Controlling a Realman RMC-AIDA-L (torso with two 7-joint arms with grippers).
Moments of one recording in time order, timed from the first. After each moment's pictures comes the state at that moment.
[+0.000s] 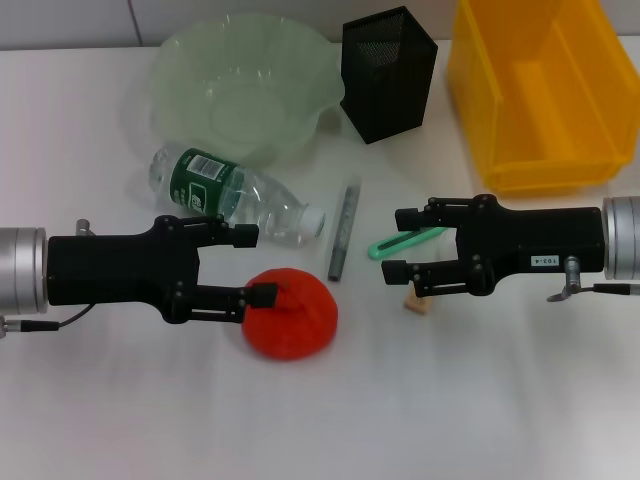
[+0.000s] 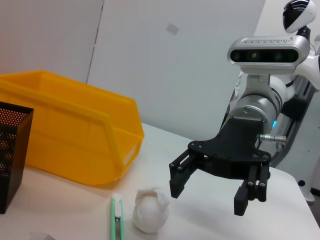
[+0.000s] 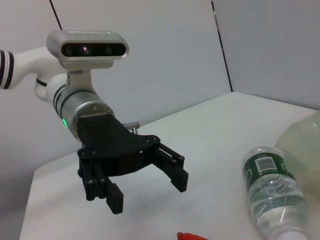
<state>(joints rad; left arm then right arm) -0.50 -1.95 1.05 0.50 1.71 1.62 -1.29 0.56 2.06 -0.89 -0.57 -1.90 -1.55 1.35</state>
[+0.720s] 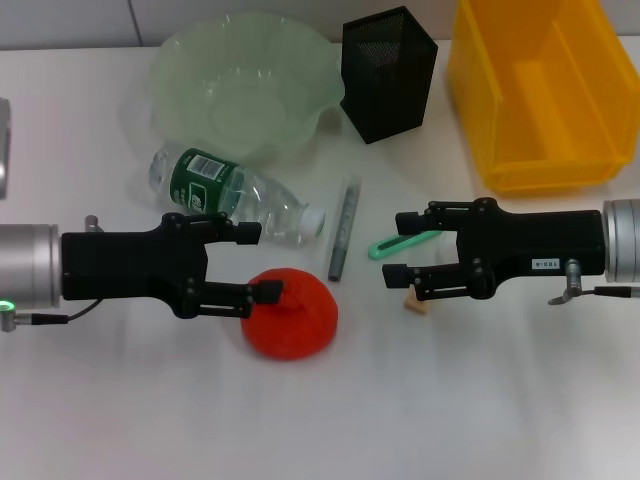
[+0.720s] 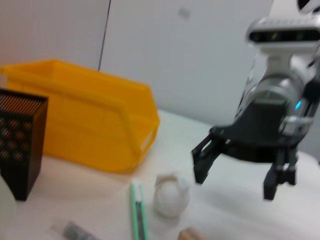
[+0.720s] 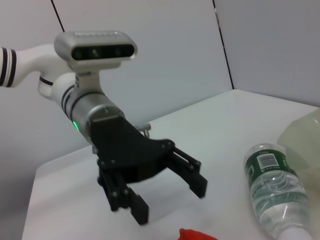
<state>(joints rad) -0.51 -1.96 1.06 0.51 1.73 1.56 -1.28 0.55 2.06 -0.89 -0.57 -1.90 -1.56 1.35</state>
